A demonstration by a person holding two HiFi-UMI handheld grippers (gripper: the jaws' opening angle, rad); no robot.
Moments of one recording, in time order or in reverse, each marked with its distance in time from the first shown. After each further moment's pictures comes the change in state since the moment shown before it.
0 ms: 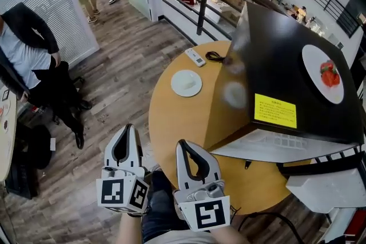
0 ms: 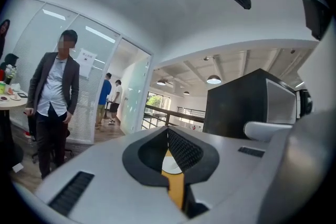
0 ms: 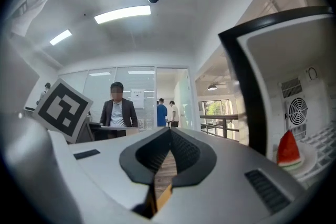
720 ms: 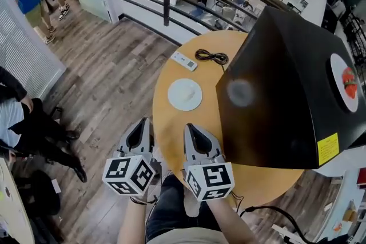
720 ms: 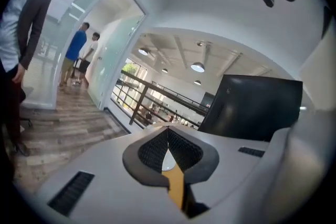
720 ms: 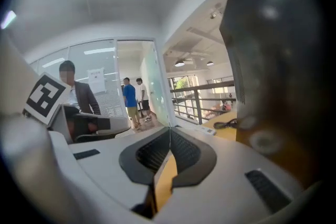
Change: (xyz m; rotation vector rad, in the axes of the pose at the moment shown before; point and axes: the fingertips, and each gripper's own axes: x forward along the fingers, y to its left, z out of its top) left arm 0.187 0.059 -0.059 -0.197 0.319 -0.381; right arm 0.161 -0.065 -0.111 0.198 0.289 -0.367
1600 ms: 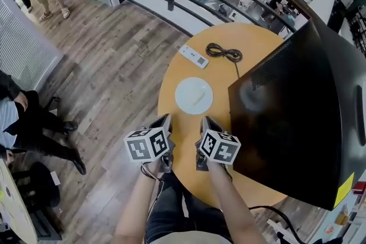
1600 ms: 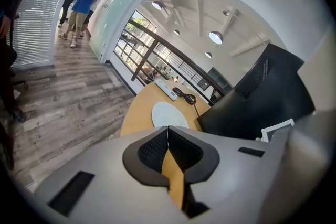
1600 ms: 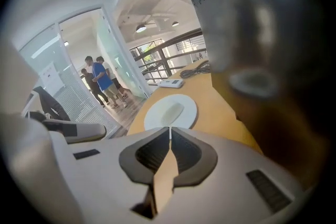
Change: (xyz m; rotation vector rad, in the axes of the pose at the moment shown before) left arm 0.110 0.052 -0.119 -0.217 0.449 -0.020; right arm 0.095 -0.111 -0.137 0.335 0.407 -0.253
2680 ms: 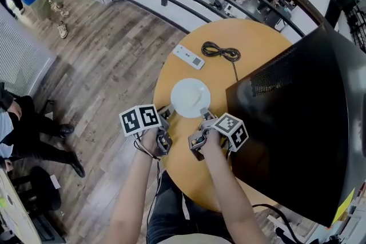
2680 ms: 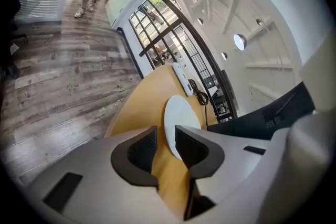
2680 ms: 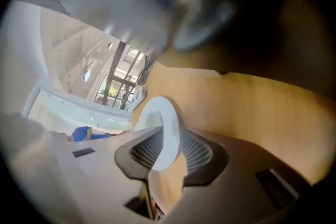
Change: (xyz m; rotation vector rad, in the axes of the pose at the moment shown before) left arm 0.084 0.030 0.003 -0.303 0.187 -0.068; right arm 0.050 -0.041 0.009 0.846 0.002 -0.013
